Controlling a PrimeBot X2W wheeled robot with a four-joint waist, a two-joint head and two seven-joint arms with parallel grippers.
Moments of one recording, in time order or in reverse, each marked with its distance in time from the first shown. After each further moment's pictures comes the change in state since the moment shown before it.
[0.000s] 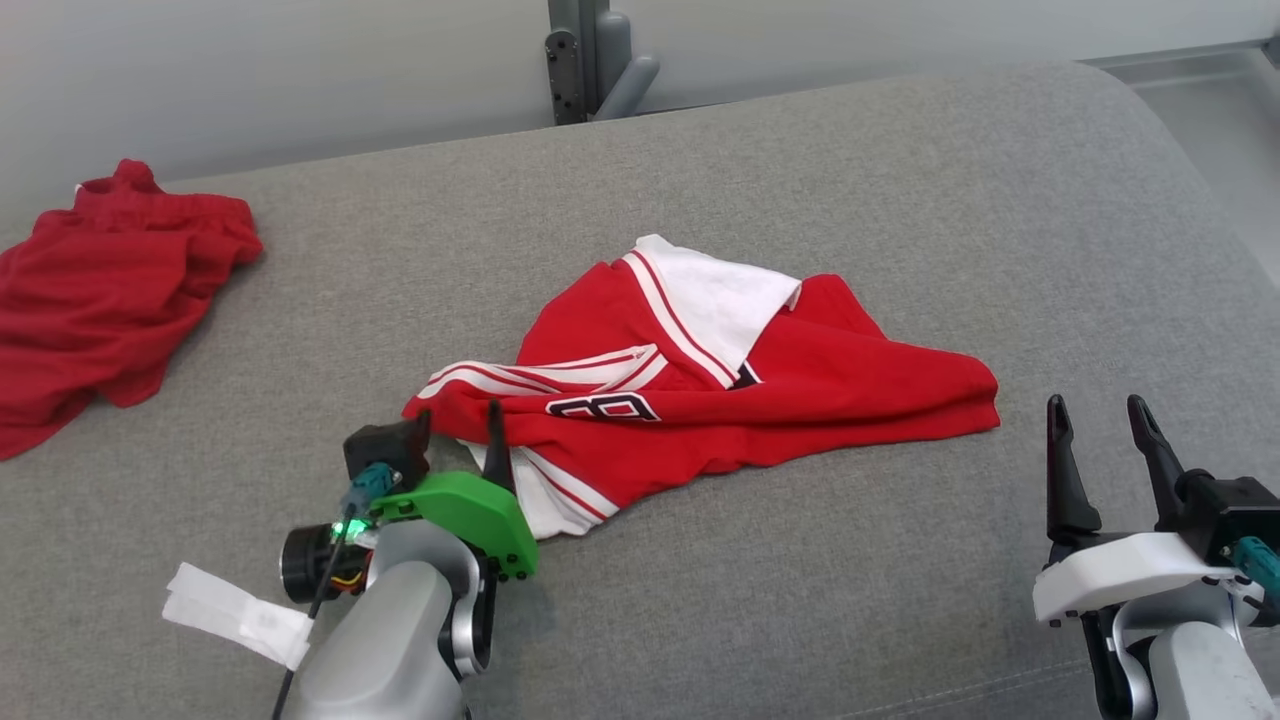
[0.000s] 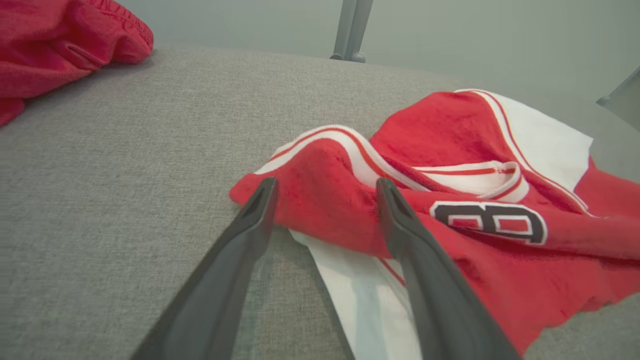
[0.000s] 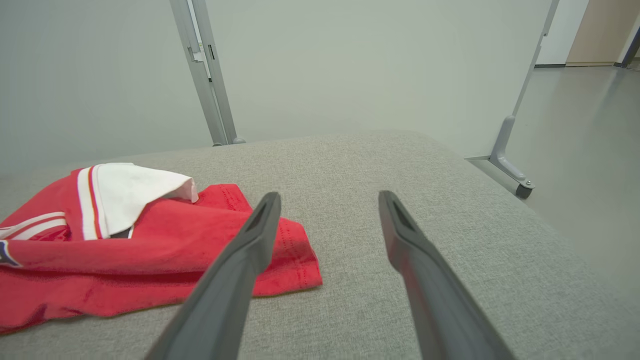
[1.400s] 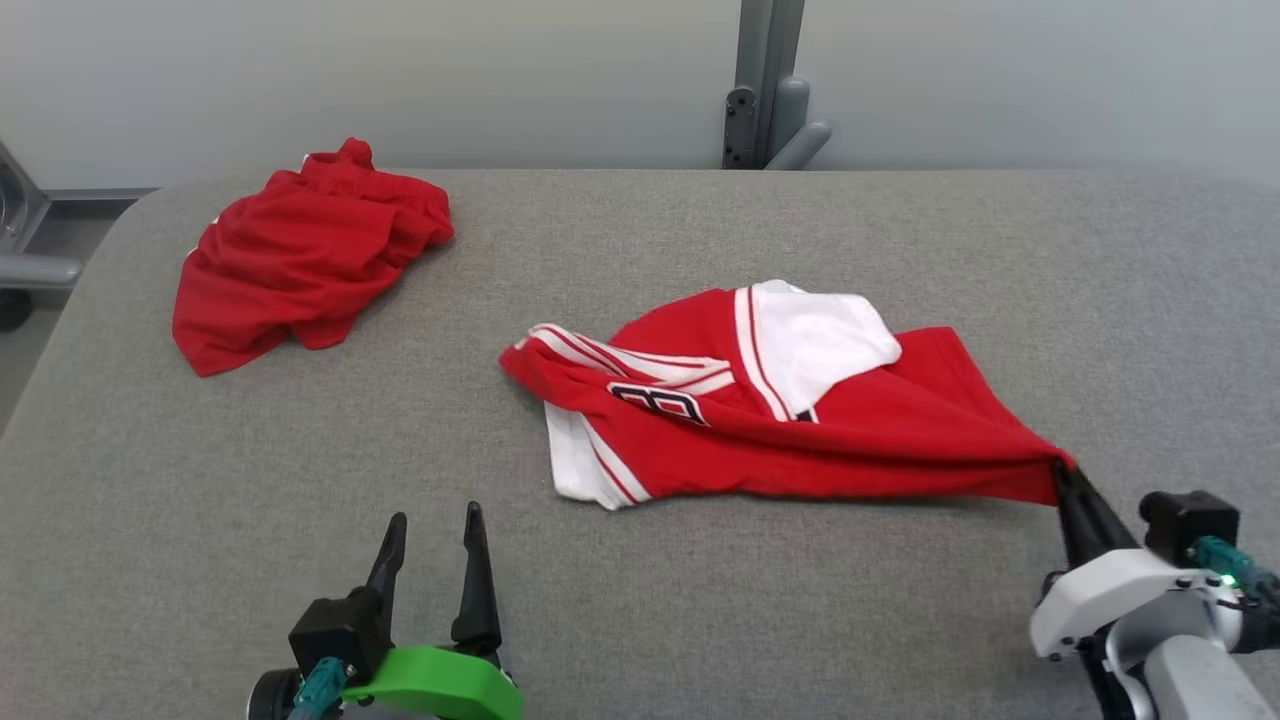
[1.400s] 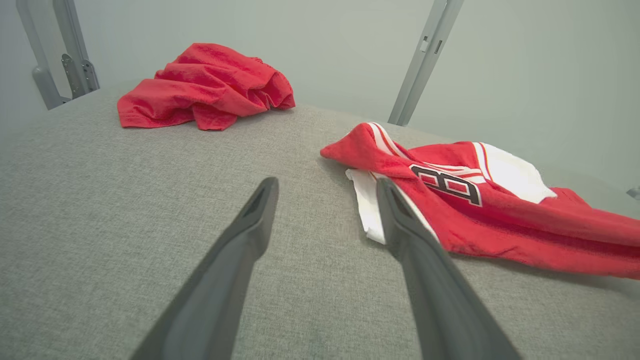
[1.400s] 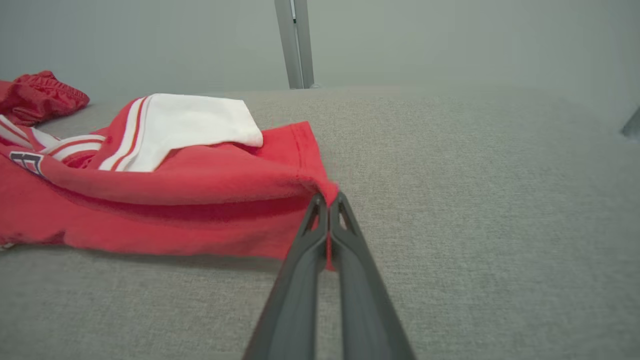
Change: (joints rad) left arm 0.464 0.001 0.234 -0.531 0.250 -0.059 0.000; right arm -0.047 -0.084 0.124 0.255 0.110 0.000 0.027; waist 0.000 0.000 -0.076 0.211
